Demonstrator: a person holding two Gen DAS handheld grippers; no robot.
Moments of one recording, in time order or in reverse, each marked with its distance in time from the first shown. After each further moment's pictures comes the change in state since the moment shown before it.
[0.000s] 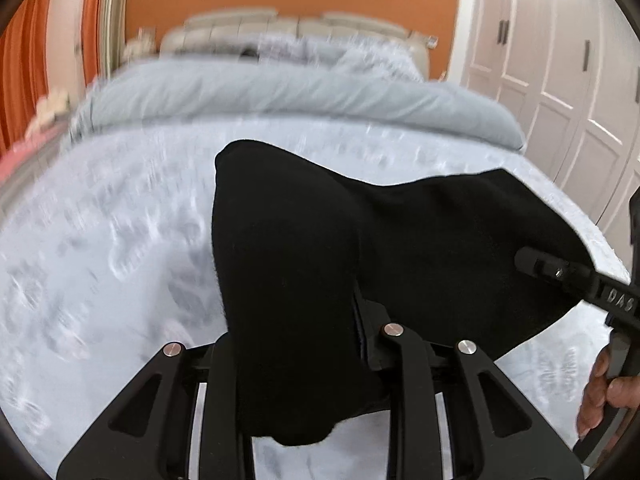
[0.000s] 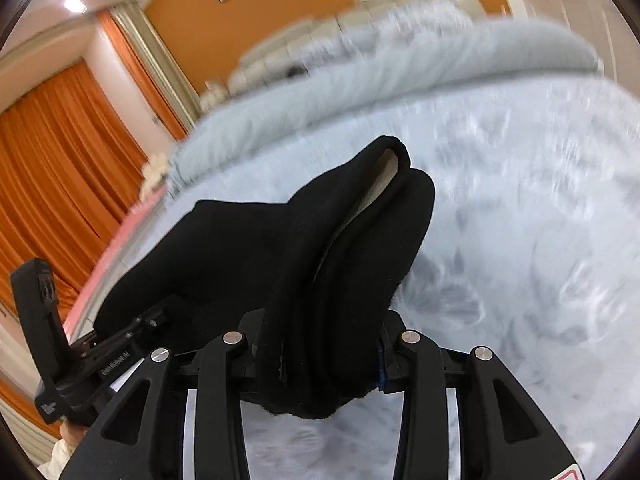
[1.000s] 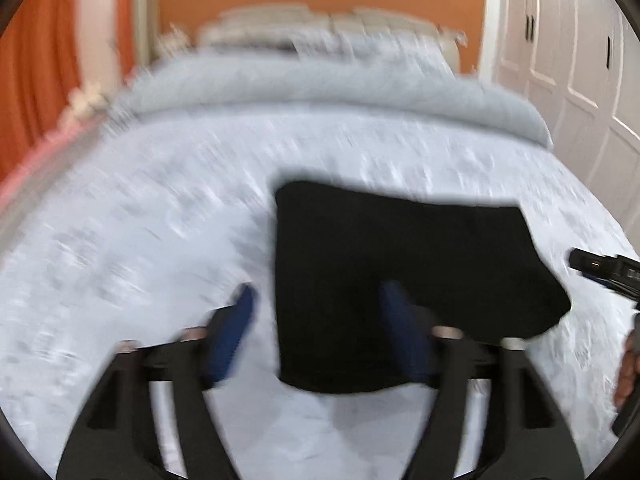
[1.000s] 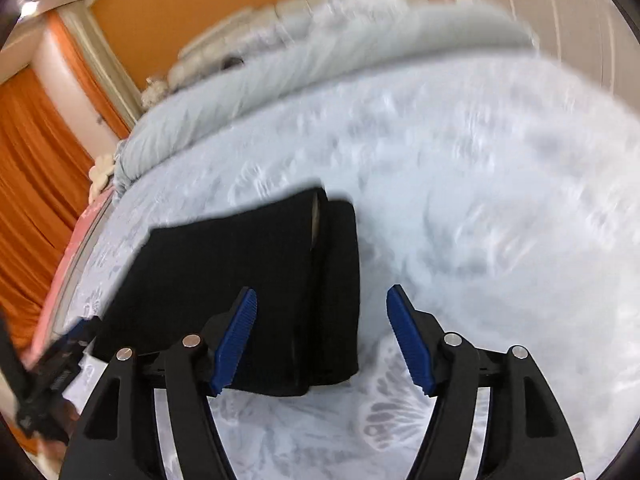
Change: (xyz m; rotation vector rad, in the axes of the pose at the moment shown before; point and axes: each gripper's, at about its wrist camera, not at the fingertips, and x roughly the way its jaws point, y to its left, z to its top) left arm -0.092 0.004 -0.026 0.006 -0.103 0.184; right arm -0.099 0.005 -0.007 -0.024 -0.068 -0.133
